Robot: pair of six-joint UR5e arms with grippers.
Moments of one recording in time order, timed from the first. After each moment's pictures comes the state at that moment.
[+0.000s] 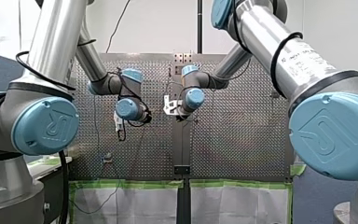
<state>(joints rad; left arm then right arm) -0.30 -1.84 -2.08 -2.46 -1.74 -1.75 2.31 -0.83 1.21 -0.08 1.65 1.60</state>
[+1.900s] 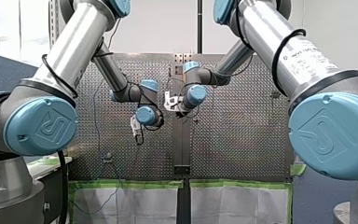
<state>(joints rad) -0.35 -2.08 -1.79 -2.52 -1.79 -1.83 2.31 -0.86 1.22 -0.08 1.62 1.61</state>
